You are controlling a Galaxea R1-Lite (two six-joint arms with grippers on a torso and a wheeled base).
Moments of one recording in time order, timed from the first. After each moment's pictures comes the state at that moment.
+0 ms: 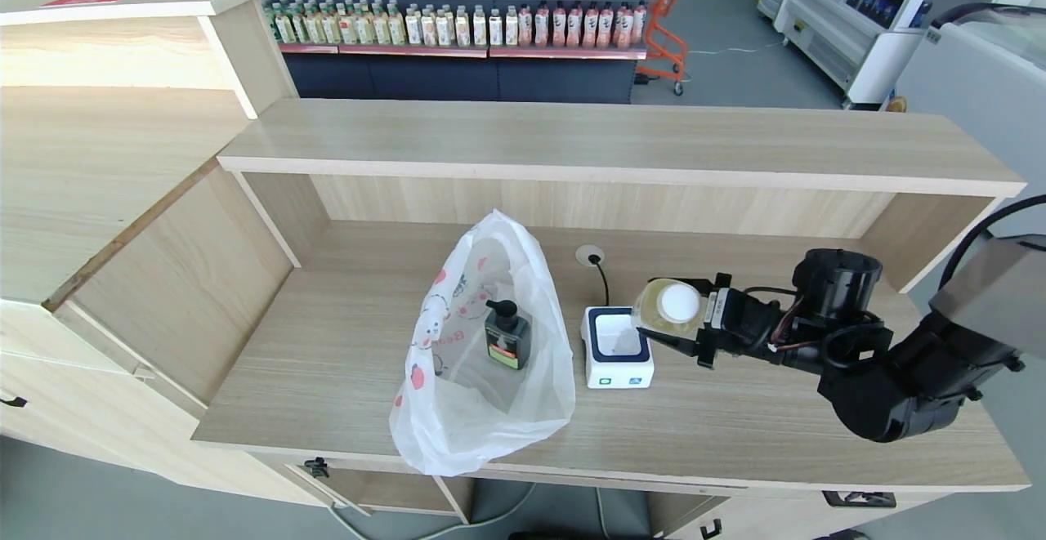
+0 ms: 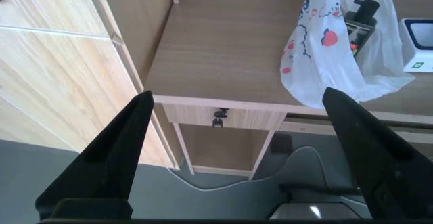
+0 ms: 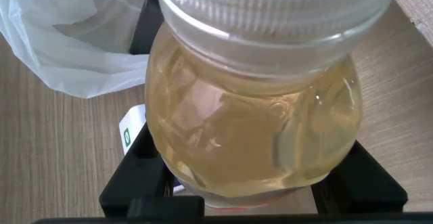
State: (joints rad) left arm 0.00 0.00 0.00 0.00 0.01 0.00; right arm 0.20 2.12 -0.77 -1.25 0.81 -0.96
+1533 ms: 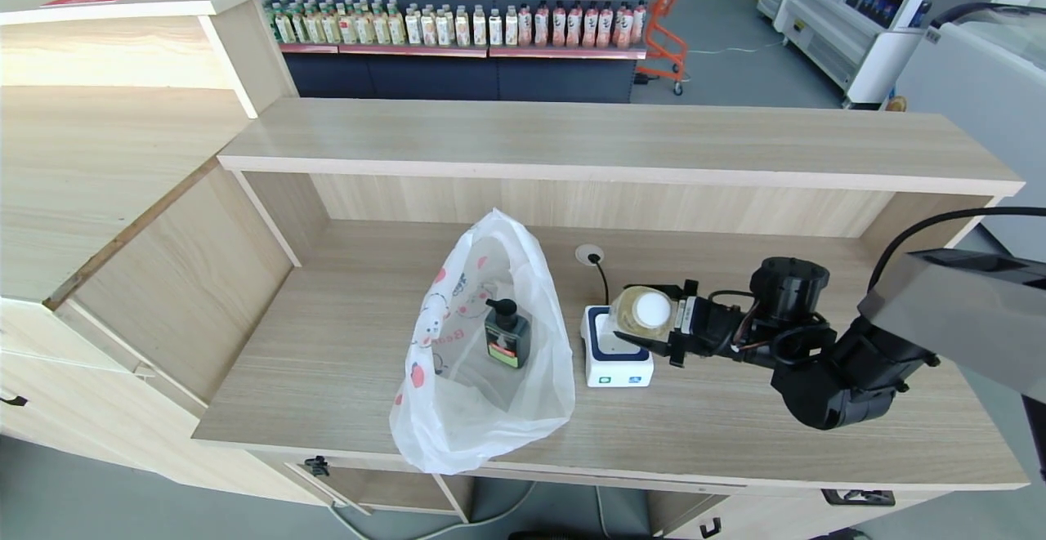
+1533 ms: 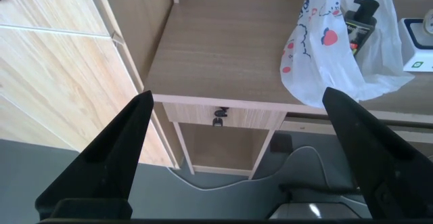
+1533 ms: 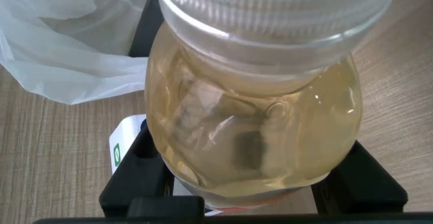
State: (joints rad) left arm 0.00 0.00 0.00 0.00 0.01 0.00; right arm 0.22 2.29 -0.93 -1.27 0.86 -0.96
